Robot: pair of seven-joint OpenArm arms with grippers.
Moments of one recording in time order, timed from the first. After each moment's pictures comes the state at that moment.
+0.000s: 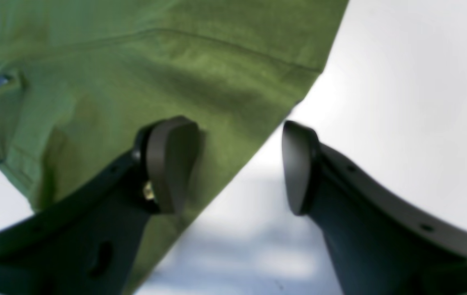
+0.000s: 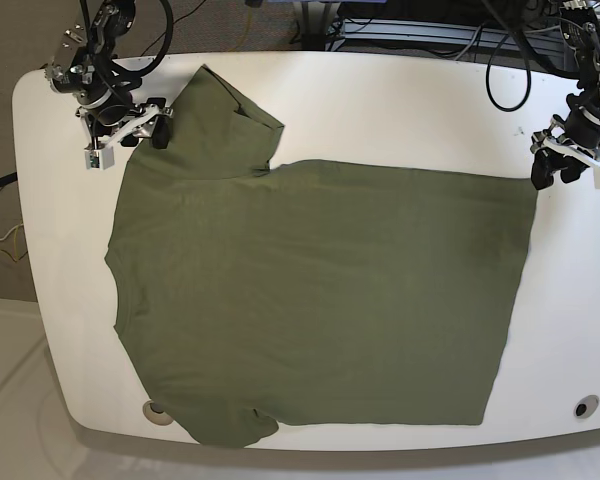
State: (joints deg) left arm 20.5 -22.3 -32.2 89.1 -43.2 -22.9 36.4; right arm -18.8 4.2 31.6 97.4 25.0 29.7 -53.5
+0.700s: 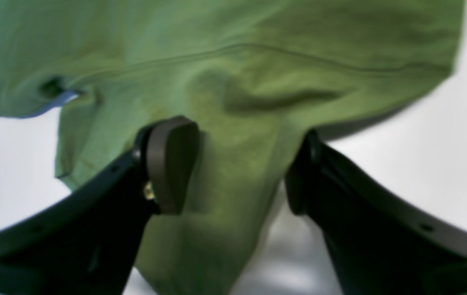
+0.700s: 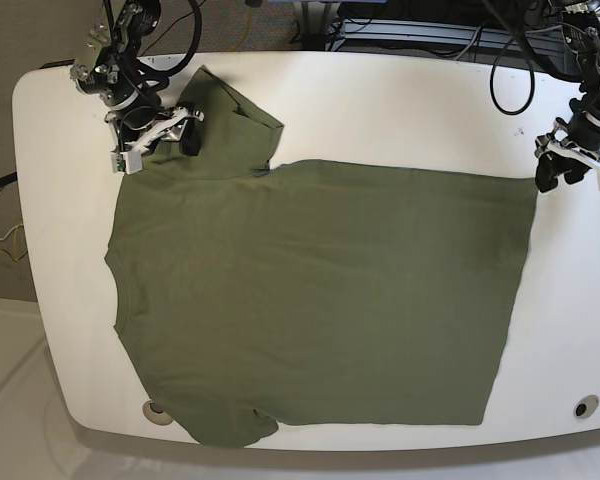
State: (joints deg) left arm 19.5 -22.5 -32.6 87.6 -43.4 -22.6 36.4; right arm -18.1 0.1 29.7 97.4 27.3 29.7 -52.3
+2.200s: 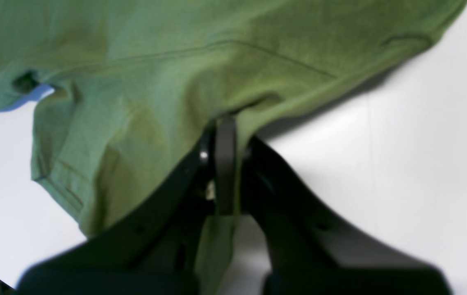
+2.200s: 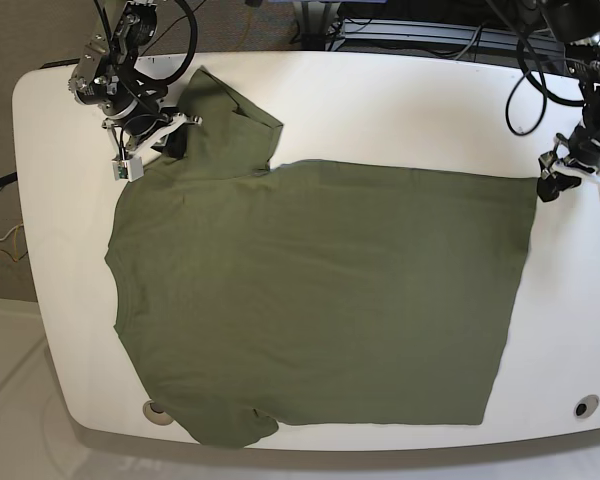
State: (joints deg) left arm 8.3 -23.5 -32.5 71.3 -43.2 -23.5 39.6; right arm -16.2 1.3 28.2 96.1 25.6 29.5 -54.0
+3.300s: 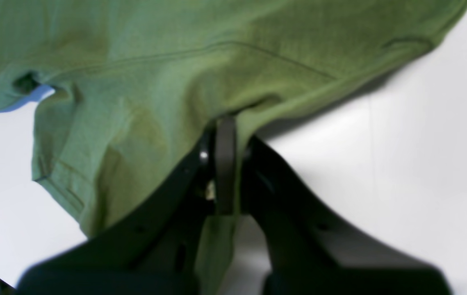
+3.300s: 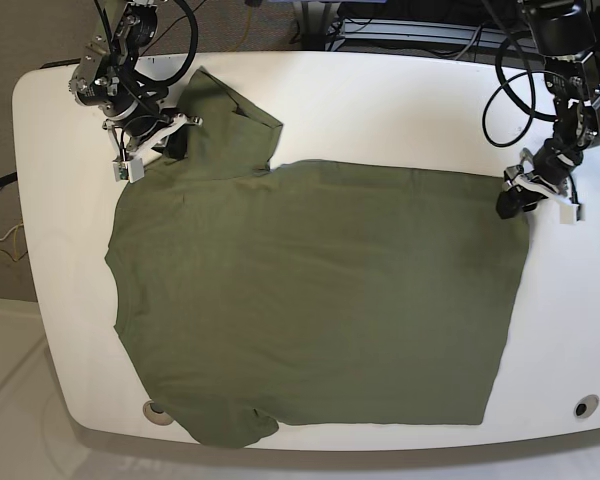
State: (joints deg) left arm 5.3 -22.3 -20.6 68.5 -46.3 -24.7 36.3; right arm -15.9 1.4 28.1 96.1 25.5 29.6 -54.2
